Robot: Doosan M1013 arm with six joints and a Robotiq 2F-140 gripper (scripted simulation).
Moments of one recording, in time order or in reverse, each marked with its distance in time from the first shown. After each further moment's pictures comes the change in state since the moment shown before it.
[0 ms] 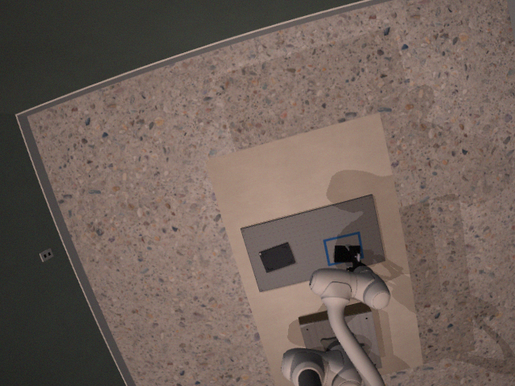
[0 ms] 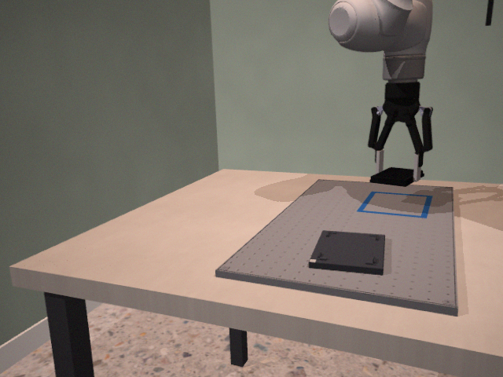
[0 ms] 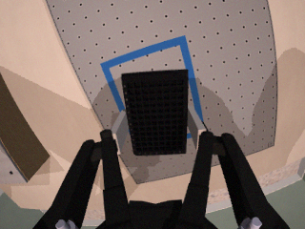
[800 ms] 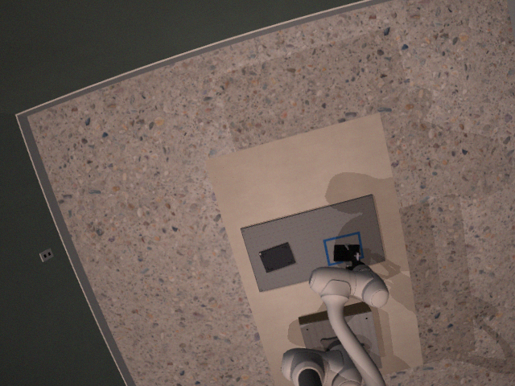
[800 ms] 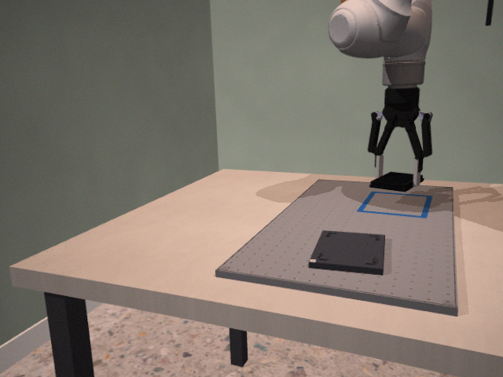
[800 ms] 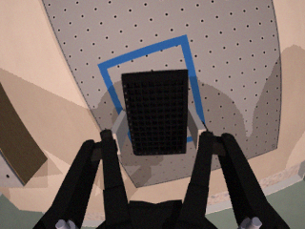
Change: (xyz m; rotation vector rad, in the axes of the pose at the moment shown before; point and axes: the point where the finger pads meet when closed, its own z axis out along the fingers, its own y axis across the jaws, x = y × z) arm 0.000 0.000 0.012 0.000 0.000 0.000
